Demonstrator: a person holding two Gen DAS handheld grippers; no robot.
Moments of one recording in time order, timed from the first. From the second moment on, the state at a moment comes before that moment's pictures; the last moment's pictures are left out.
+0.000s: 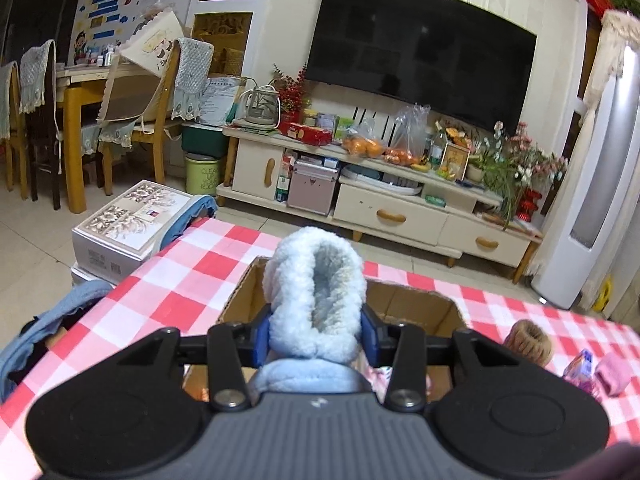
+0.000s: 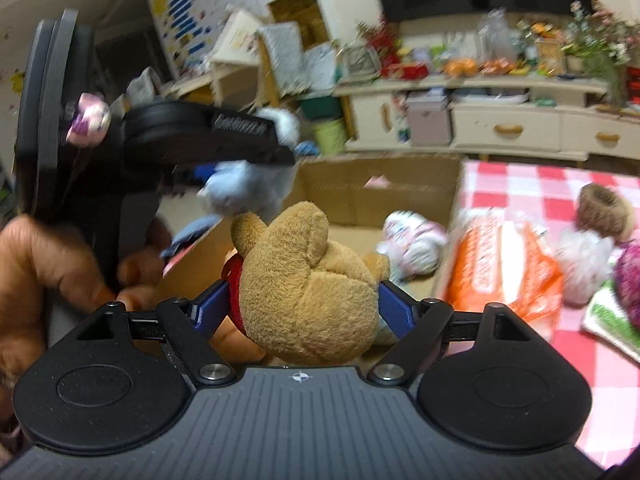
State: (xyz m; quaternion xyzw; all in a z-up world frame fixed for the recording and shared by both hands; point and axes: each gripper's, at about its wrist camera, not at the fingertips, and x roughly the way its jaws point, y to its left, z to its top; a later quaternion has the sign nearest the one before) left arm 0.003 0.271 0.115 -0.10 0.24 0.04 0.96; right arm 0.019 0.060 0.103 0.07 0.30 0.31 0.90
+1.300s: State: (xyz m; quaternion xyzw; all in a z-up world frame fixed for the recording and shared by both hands) left arm -0.009 0.210 0.125 -0.05 0.23 0.03 0.97; right arm -0.022 0.006 0.108 0.14 0.26 0.22 0.93
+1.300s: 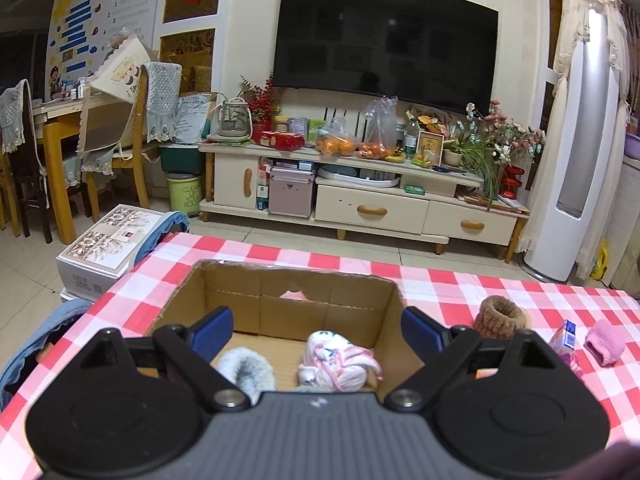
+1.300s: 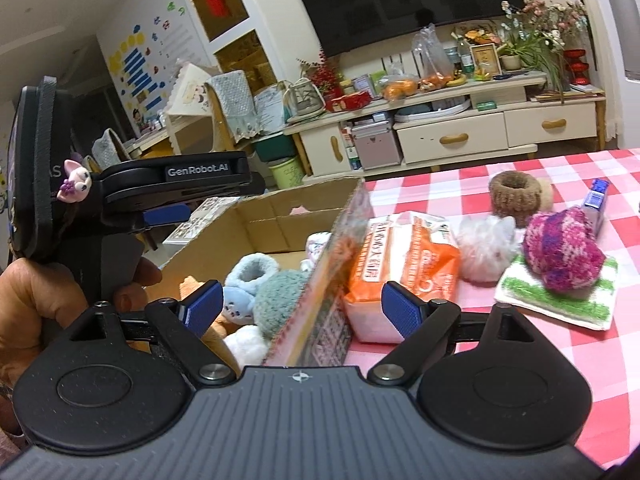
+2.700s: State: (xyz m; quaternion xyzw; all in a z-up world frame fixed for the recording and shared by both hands) left arm -0.017 0.099 0.115 0.01 0.25 -0.06 0.97; right arm -0.040 -0.052 0.102 0.16 0.22 0.11 0.96
